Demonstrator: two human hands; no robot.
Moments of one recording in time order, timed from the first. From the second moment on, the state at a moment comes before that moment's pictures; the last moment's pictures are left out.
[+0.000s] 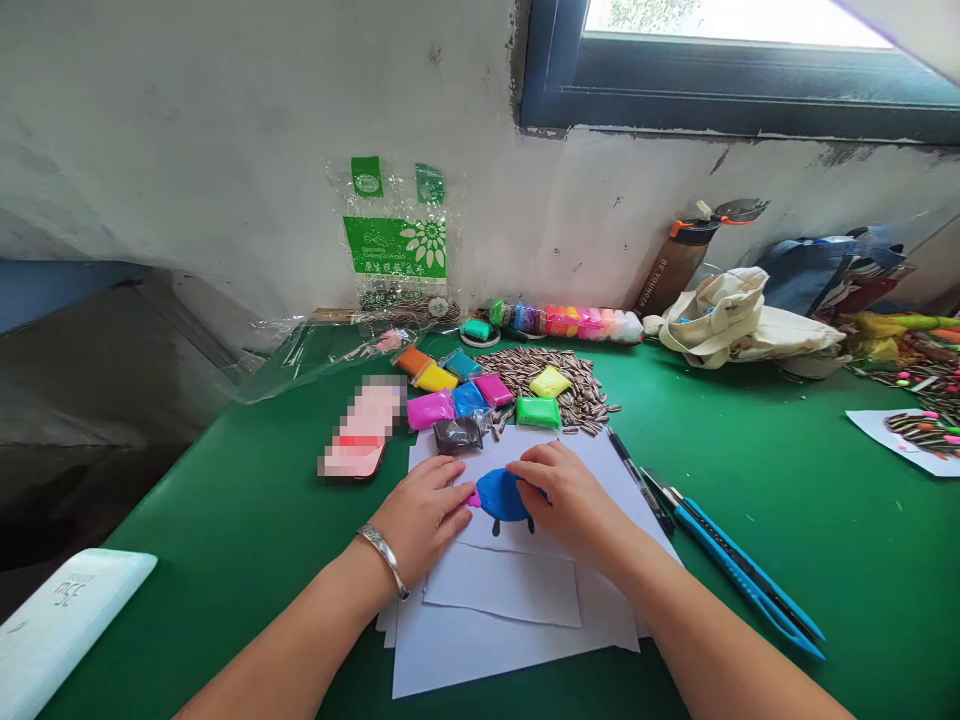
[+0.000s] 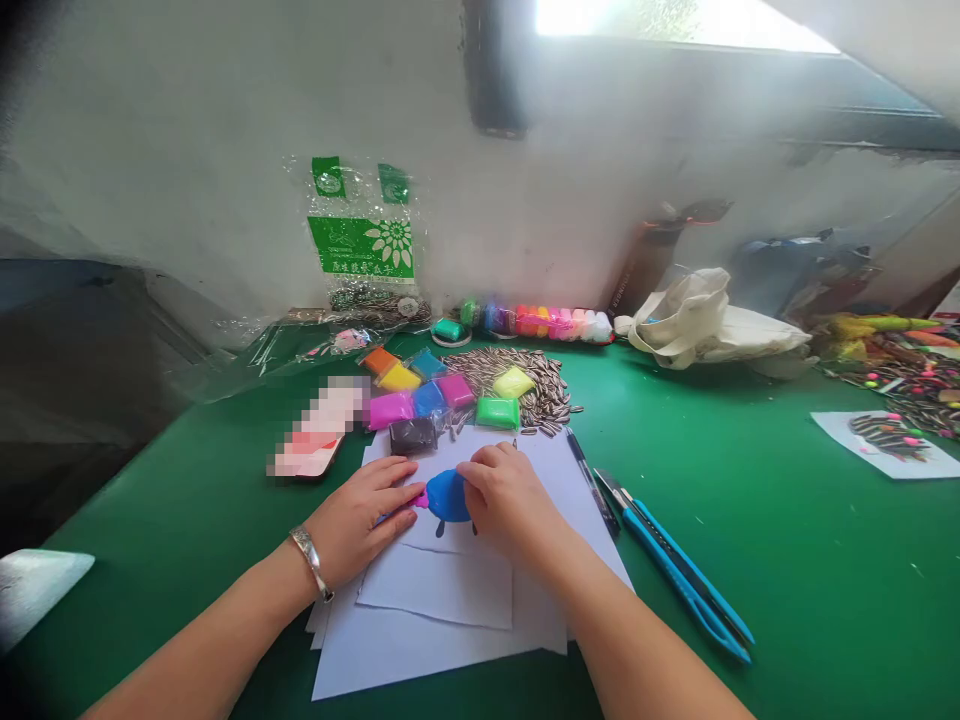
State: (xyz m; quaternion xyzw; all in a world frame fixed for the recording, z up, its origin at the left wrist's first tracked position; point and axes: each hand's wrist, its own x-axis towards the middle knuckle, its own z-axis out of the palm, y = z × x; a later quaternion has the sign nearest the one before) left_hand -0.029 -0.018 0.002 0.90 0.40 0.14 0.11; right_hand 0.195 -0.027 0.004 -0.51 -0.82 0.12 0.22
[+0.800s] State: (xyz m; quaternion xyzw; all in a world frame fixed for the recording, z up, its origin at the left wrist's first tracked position) left_hand -0.033 -0.018 -0.004 0.91 0.38 0.13 0.11; right_hand 0.175 -0.041 0.012 -0.44 -0.87 0.13 0.16
